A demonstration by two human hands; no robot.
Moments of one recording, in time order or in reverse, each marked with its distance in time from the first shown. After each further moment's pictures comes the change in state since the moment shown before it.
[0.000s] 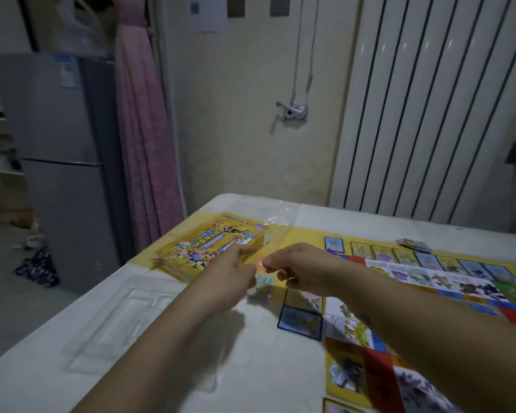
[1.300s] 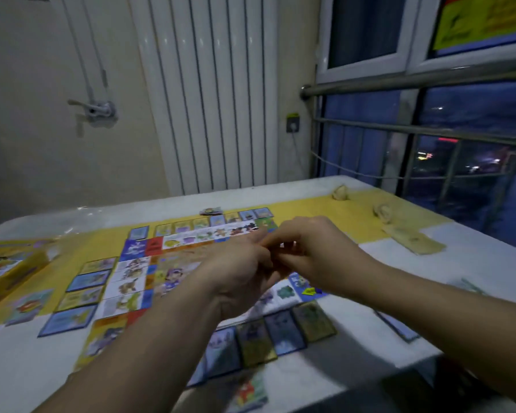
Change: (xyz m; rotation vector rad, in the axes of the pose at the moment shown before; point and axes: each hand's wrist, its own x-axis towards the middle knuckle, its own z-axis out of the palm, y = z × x) left_hand -0.120 0.147 0.273 -0.716 -0.821 -0.082; right_hand -0.321 0.105 -0.144 -0.726 0.679 -0.474
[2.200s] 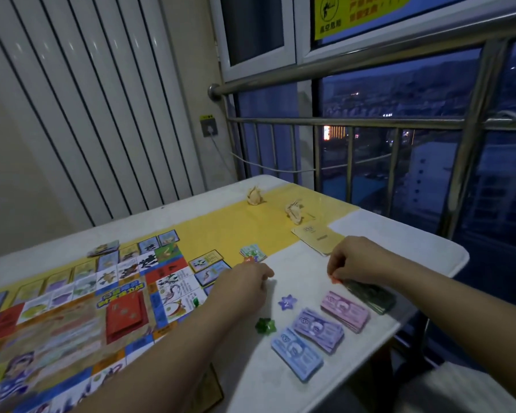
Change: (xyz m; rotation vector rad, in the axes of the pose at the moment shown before) left_hand 0.158 -0.093 0.092 1.763 -0.185 0.272; right_hand -0.117 0.224 -0.103 -0.265 -0.218 0.909
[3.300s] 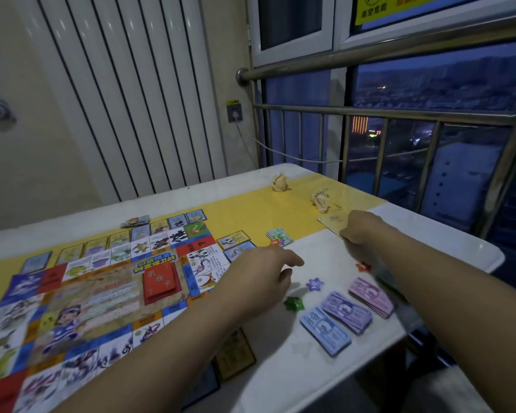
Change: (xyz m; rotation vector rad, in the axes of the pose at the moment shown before) left_hand -0.050 -0.003 -0.024 -0.148 0.120 0.127; right_hand 0.076 -0.016 0.010 -0.139 0.100 0.333
